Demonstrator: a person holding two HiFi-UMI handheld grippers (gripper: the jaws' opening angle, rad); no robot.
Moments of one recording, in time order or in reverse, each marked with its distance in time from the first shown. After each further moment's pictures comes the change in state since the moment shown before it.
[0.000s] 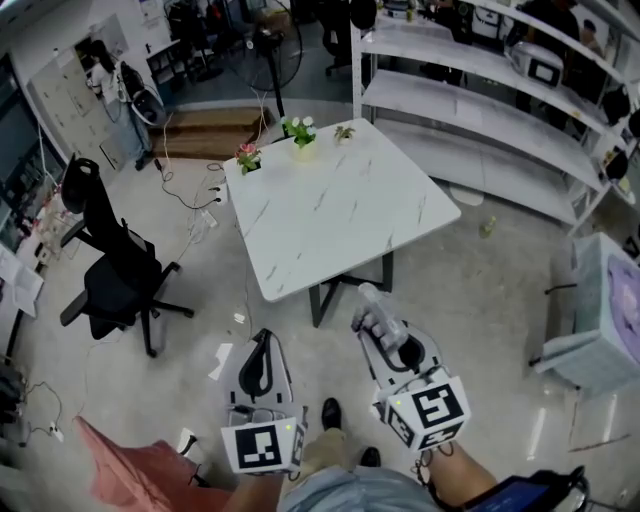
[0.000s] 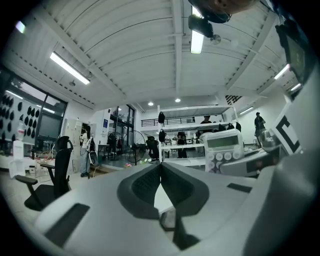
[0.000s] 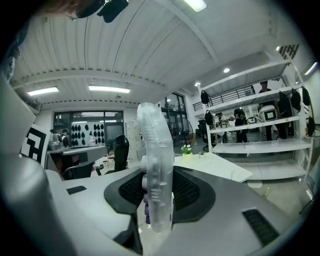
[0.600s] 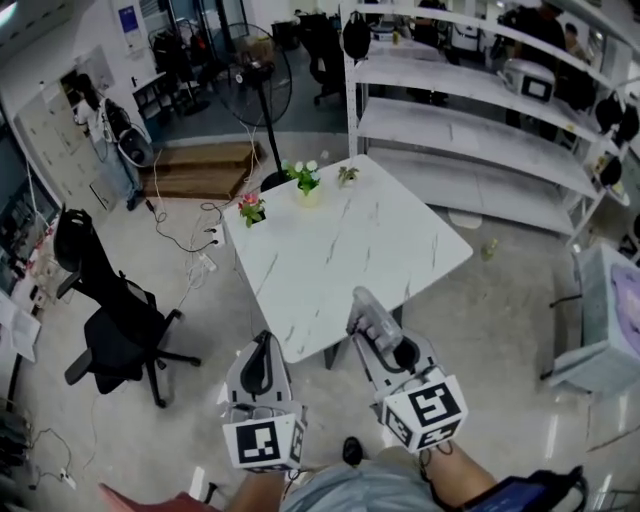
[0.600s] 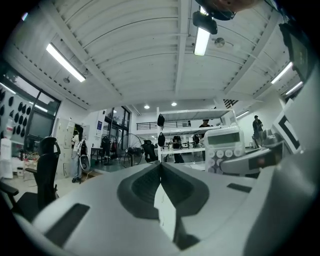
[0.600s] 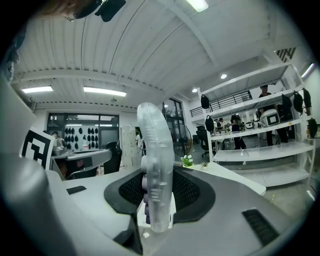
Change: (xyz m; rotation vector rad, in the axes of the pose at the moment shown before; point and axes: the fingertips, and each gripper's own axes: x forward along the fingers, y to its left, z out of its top) left arm 0.120 0.082 0.020 -0.009 -0.042 -0.068; right arm 0.128 -0.001 0.055 -0.001 -0.068 -0.039
